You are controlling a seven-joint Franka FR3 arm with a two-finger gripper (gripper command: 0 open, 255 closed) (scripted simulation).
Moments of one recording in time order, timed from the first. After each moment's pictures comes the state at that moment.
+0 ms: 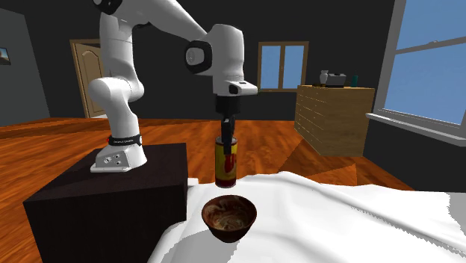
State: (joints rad) arm -0.35 0.11 -0.39 -2.21 0.05 2.31 -0.49
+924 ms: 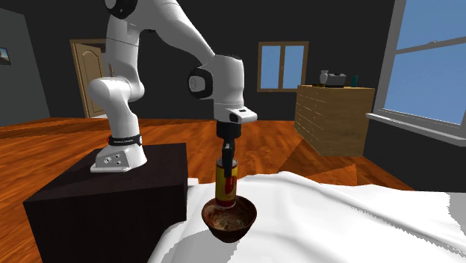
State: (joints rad) arm -0.37 0.26 -0.36 -2.25 0.14 2.48 -0.56
